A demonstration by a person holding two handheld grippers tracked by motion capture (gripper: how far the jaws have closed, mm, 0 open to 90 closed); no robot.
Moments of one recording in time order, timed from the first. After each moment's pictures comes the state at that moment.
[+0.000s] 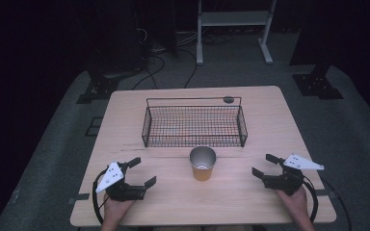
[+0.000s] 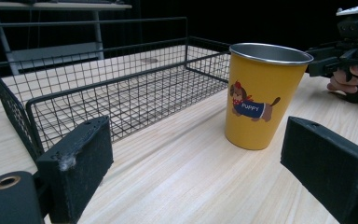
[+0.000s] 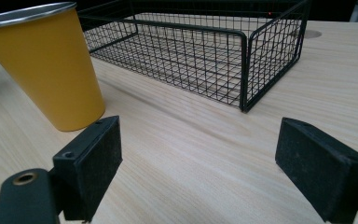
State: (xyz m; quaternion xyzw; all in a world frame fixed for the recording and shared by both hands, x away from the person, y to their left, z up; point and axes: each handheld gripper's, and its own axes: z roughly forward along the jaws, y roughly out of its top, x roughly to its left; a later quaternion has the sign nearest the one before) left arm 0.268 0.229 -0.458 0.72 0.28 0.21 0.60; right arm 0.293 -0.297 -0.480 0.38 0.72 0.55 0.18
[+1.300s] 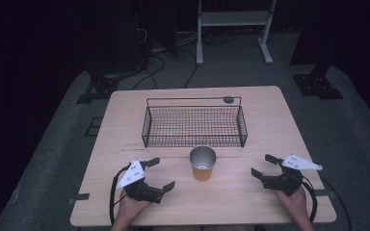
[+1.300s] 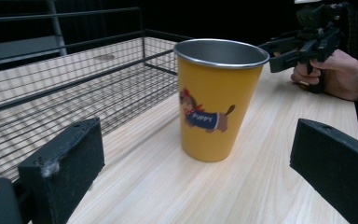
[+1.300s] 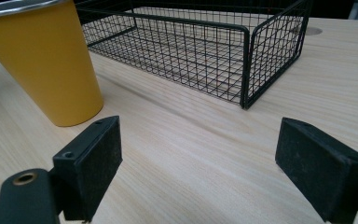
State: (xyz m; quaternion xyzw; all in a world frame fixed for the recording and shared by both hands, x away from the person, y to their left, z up) left arm 0.275 0.174 -0.452 0.75 0.22 0.16 0.60; right arm 0.292 -0.294 -0.481 0.38 0.73 0.54 0.19
